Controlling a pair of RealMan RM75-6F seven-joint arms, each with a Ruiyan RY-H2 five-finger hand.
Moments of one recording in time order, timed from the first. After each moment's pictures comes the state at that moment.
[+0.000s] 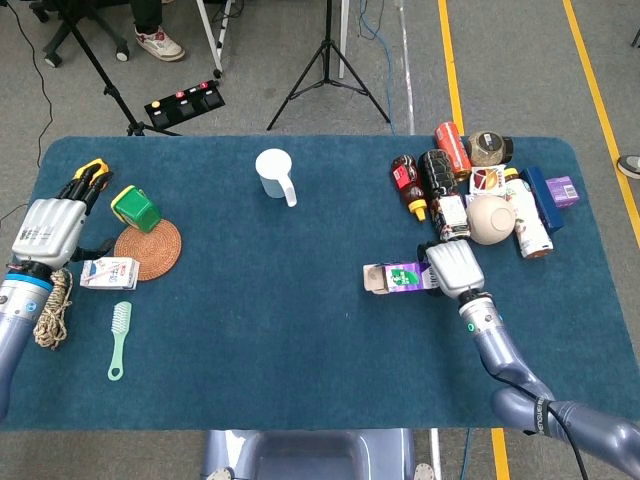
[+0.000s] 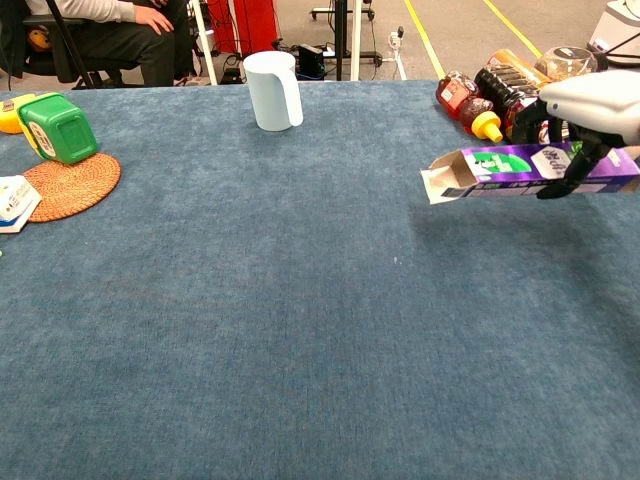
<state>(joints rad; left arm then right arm) -0.60 -0.92 -0.22 -1.73 1.04 1.02 0.18 0.66 -1.45 0.20 -1.37 -1.12 0.94 -0.42</state>
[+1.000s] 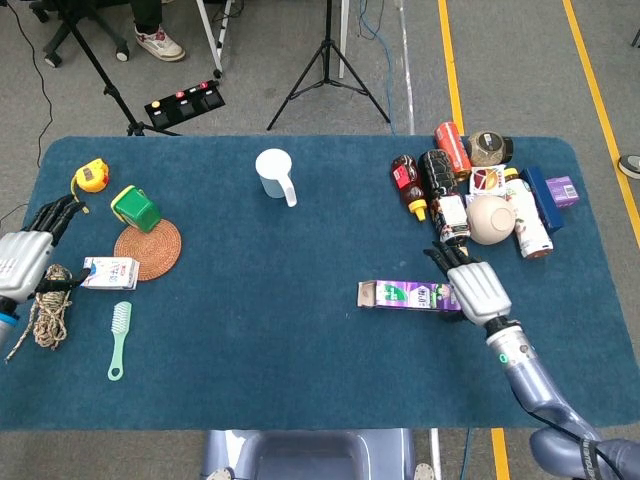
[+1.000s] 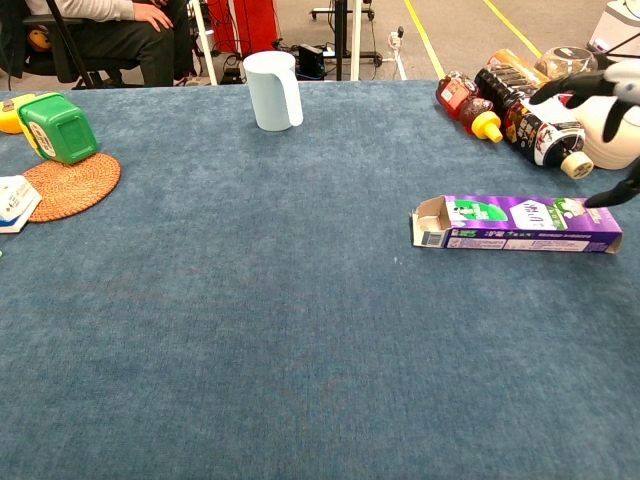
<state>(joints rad) -0.43 -0.87 -0.13 -1.70 1.27 1.08 -0.16 0.53 -1.24 0.11 -1.61 -1.32 1.09 -0.17</state>
